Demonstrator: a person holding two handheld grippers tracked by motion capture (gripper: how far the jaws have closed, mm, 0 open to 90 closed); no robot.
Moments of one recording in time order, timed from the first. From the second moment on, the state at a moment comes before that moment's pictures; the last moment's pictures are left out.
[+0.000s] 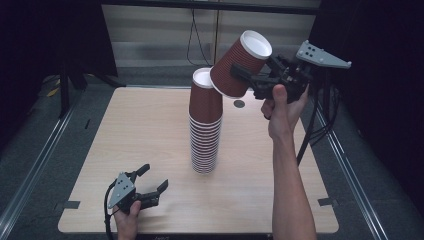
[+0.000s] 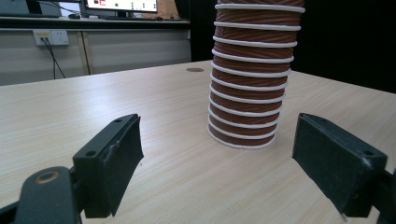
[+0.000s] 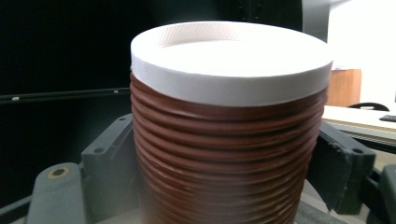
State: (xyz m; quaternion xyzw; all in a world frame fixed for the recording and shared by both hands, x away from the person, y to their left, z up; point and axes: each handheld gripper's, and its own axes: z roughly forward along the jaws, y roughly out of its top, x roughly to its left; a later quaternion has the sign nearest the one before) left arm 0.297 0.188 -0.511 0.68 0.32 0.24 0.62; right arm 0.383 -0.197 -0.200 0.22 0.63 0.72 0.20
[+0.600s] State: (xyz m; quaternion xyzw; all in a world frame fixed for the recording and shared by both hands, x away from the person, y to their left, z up) left arm 0.297 0.188 -0.511 0.68 0.32 0.25 0.61; right arm 0.383 -0.226 -0.220 0.27 0.65 0.67 0.23
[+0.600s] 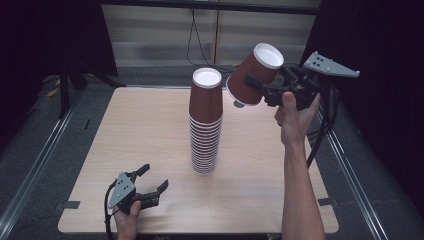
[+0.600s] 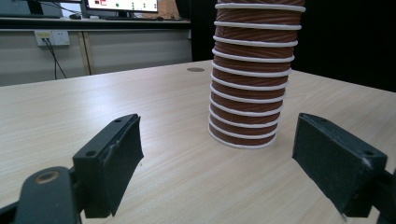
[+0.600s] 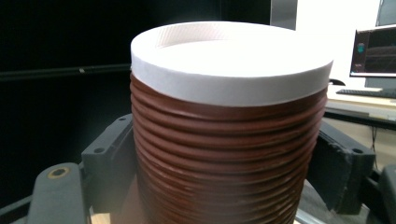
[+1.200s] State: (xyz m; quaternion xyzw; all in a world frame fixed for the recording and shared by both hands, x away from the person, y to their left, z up) left arm 0.300 0.190 -0.511 0.68 0.33 0.23 0.62; right arm 0.379 -0.244 -0.271 0.31 0.67 0.64 0.21
